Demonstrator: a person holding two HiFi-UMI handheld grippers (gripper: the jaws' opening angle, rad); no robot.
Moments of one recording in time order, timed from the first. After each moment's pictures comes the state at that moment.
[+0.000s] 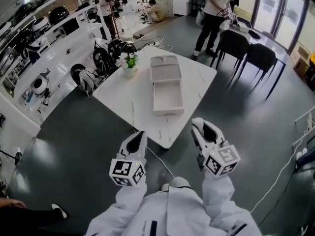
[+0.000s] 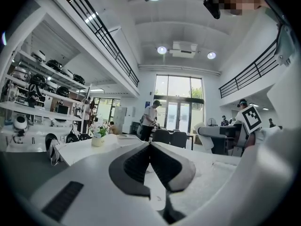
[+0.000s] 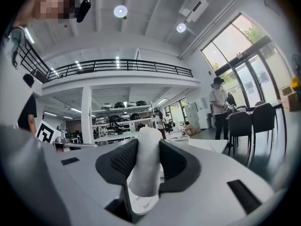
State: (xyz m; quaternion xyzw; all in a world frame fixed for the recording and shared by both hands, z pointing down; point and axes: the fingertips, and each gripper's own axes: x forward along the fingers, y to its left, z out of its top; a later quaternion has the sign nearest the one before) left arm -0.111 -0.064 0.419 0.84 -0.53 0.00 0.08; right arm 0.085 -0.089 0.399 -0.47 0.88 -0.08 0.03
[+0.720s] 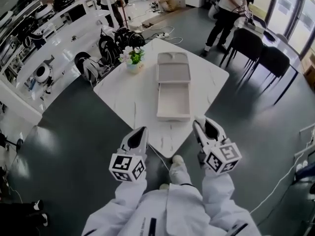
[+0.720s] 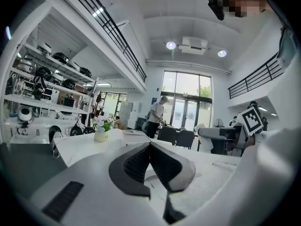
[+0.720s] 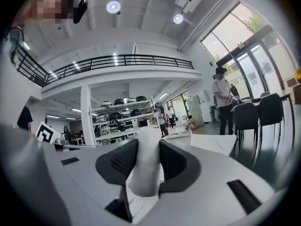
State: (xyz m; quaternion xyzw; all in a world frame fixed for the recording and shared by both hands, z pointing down) left arm -0.119 -0.144 0.443 0.82 -0.56 0.00 0.12; right arm 0.078 -0.182 0.424 -0.45 0.89 -0.12 0.01
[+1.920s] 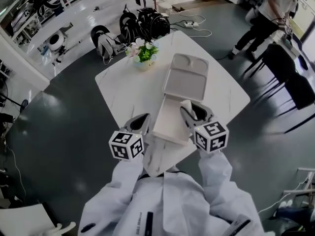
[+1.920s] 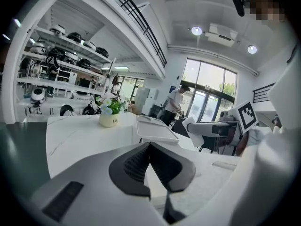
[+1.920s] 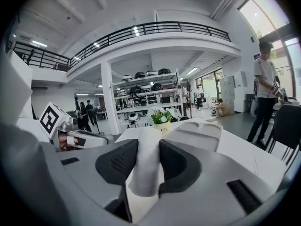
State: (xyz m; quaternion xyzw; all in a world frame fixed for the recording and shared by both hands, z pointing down) left arm -0.129 -0.312 0.522 0.75 -0.61 0.03 0.24; right arm -0.006 -0.386 0.492 -0.27 0.95 -0.11 -0.15
